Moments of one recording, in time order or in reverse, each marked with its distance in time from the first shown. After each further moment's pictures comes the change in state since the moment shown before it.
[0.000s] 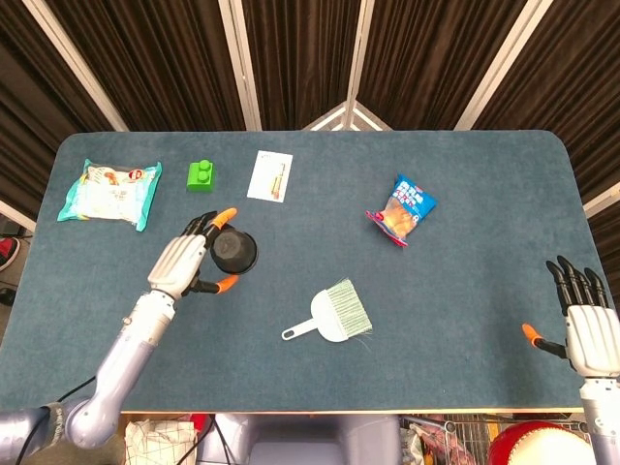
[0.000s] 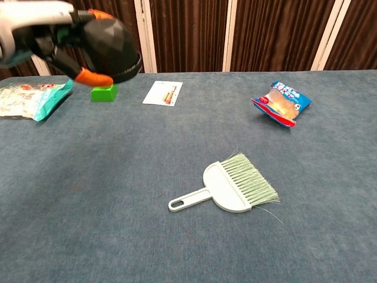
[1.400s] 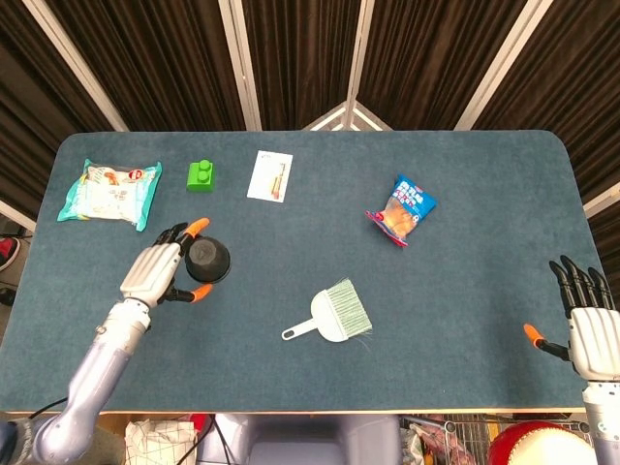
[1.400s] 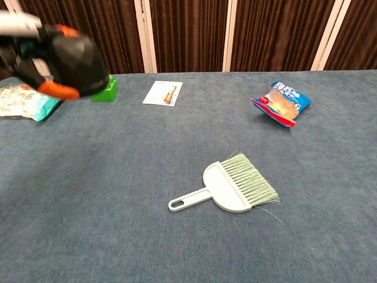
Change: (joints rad) left arm -0.030 0.102 0.108 -0.033 -0.162 0.047 0.009; right arm -0.018 0.009 -0.002 -0.013 -0.033 0.044 0.018
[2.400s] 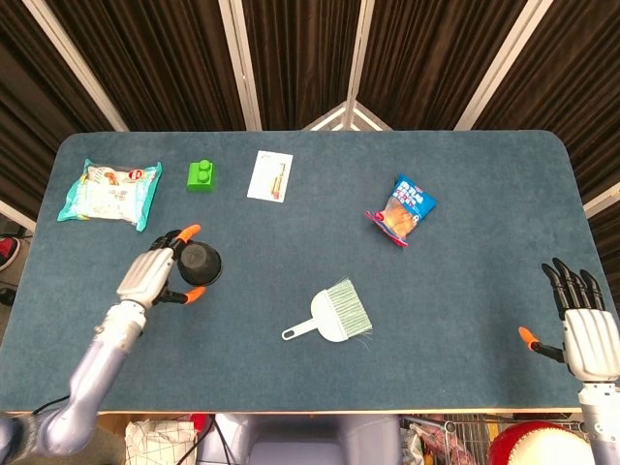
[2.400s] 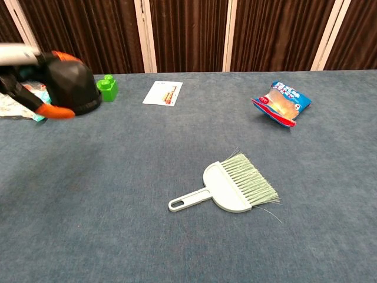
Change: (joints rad) left arm 0.032 -0.067 0.041 0.145 0.081 -0.052 -0.111; right arm 0.005 -0.003 -0.007 -0.010 -0.004 -0.021 -0.002
